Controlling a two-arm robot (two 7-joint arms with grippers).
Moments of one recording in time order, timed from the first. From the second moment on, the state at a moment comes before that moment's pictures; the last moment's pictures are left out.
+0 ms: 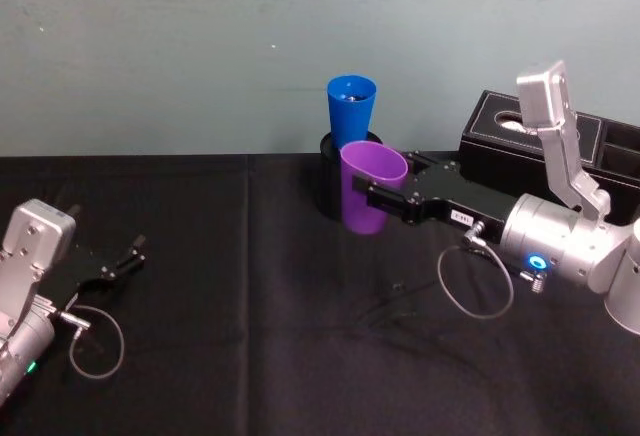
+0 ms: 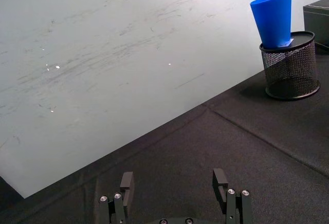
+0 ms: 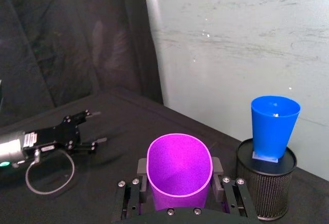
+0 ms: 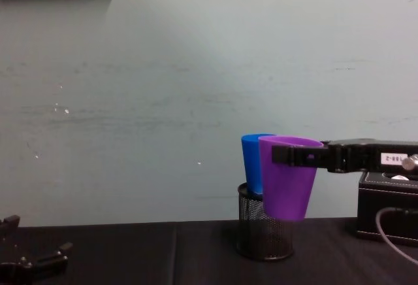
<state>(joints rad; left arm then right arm) -0.20 0.60 0.45 -1.41 -0.25 -0.12 0.03 0.42 0.49 -0.41 -1.47 0.59 0.20 0.56</state>
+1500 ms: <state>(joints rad) -0.20 0.60 0.45 -1.41 -0.25 -0.12 0.03 0.37 0.60 -0.48 -1.59 0.56 0.14 0.56</state>
